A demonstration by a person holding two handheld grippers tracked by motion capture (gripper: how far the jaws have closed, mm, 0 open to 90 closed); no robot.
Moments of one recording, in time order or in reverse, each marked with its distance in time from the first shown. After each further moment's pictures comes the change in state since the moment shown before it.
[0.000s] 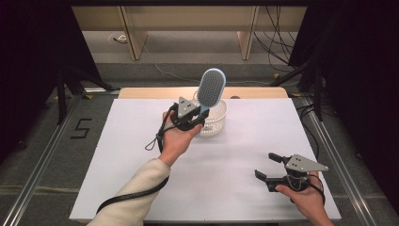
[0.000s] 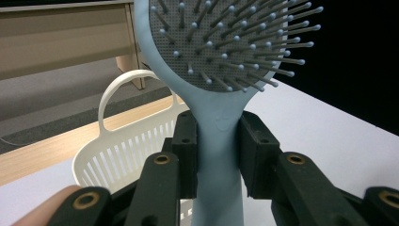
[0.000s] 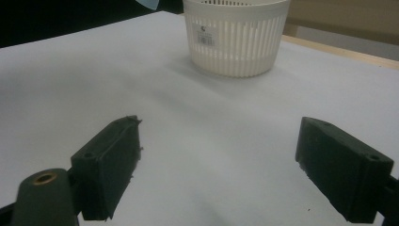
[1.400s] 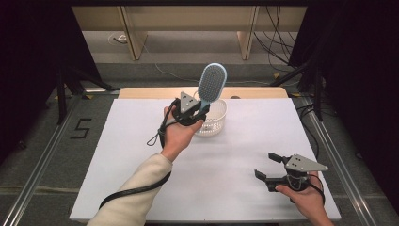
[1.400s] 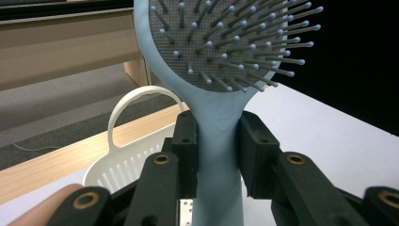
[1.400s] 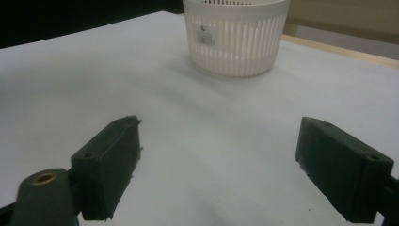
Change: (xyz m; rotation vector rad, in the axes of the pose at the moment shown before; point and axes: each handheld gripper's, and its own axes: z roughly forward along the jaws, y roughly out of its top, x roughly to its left) left arm 0.000 0.011 0.007 -0.010 0.030 0.023; right arm 0.000 0.000 0.000 0.000 0.002 0.005
